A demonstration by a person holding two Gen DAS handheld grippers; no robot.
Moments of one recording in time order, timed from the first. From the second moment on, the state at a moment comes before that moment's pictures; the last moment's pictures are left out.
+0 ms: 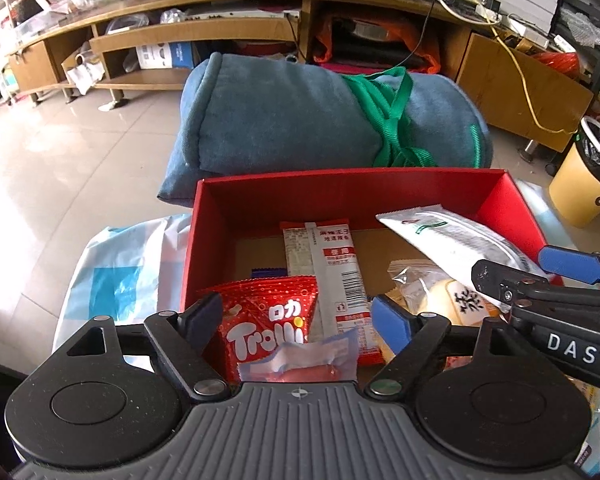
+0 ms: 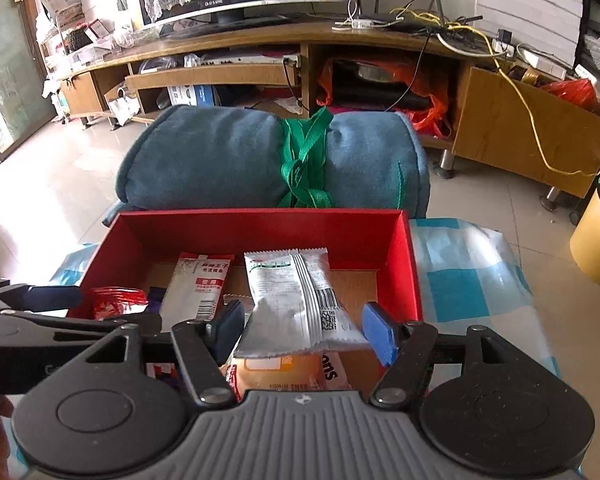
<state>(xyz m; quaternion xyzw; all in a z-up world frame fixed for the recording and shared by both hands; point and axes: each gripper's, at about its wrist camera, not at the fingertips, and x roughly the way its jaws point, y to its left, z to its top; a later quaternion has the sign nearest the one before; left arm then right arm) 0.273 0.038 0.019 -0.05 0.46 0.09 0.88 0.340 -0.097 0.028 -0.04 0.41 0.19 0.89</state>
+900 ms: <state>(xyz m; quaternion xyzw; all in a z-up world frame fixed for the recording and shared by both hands) 0.228 -0.055 0.006 -0.04 0.50 -0.06 0.86 0.306 -0.205 0.006 -0.03 0.50 0.13 0.86</state>
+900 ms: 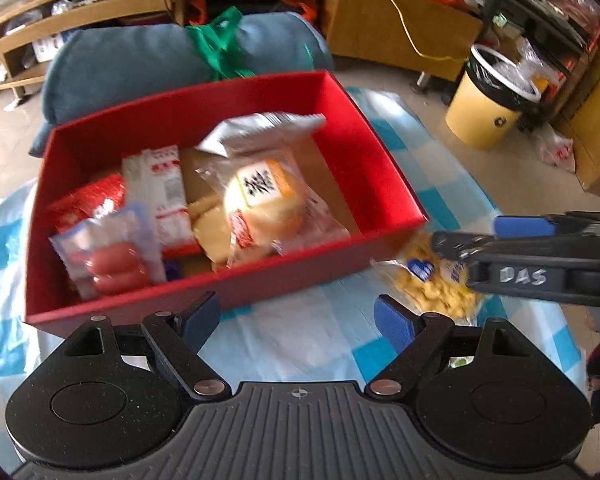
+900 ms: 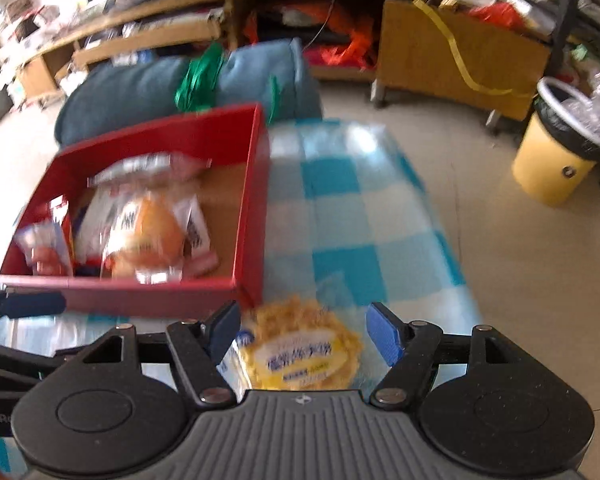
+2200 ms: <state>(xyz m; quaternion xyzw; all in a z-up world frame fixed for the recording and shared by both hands) 0.223 -0.101 -0.034 -0.13 0.57 -0.08 0.81 0.315 -0.267 -0.002 0.01 0.50 0.14 0.86</state>
